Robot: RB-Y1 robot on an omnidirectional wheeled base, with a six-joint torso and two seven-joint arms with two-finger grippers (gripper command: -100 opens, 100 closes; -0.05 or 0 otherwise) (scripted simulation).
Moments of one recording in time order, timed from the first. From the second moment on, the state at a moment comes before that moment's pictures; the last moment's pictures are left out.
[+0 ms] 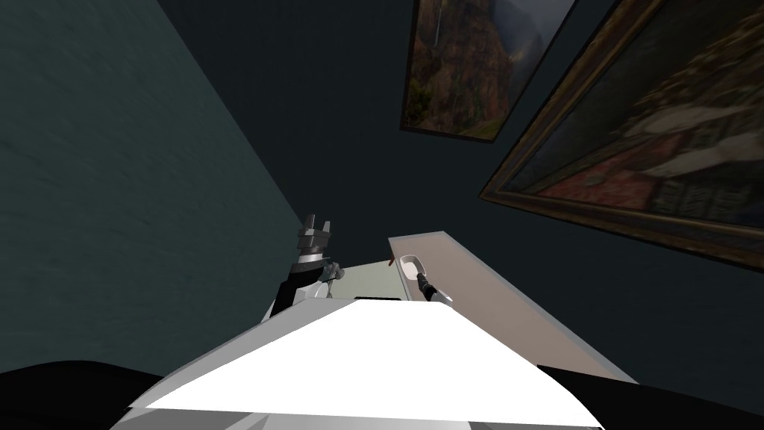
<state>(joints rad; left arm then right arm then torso) 0.55 -0.01 -0.07 -2.33 0.07 -0.38 0.08 -0.24 0.03 -1.19 -0.63 -1.06 0.56 -0.98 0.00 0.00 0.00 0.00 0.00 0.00</state>
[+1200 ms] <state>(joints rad) 0.55 -0.01 -0.07 -2.33 0.07 -0.38 0.08 -0.14 -0.13 -0.98 -0.61 -1.22 0.62 -1.08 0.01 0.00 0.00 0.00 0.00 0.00</state>
